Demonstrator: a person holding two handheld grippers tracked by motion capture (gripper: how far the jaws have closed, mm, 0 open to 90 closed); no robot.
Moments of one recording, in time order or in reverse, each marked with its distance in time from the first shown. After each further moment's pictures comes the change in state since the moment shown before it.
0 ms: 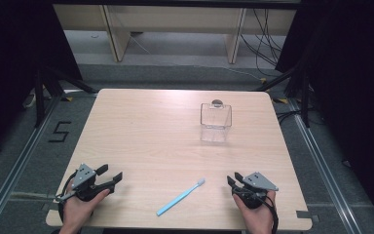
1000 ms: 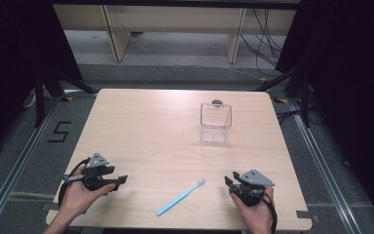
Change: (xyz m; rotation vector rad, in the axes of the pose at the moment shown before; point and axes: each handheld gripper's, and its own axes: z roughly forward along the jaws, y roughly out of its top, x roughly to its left) left arm -0.021 0.058 0.005 0.438 -0.066 0.101; right arm 0.004 0.009 0.003 0.072 0.028 -0.003
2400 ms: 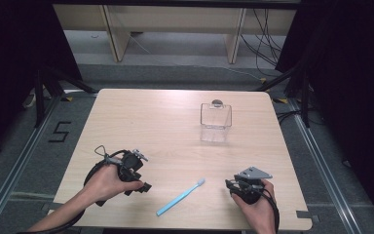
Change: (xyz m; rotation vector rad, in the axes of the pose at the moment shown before) left arm -0.071 0.070 0.023 0.361 -0.161 0.085; right arm -0.004 0.010 -0.001 0.148 0.014 -0.028
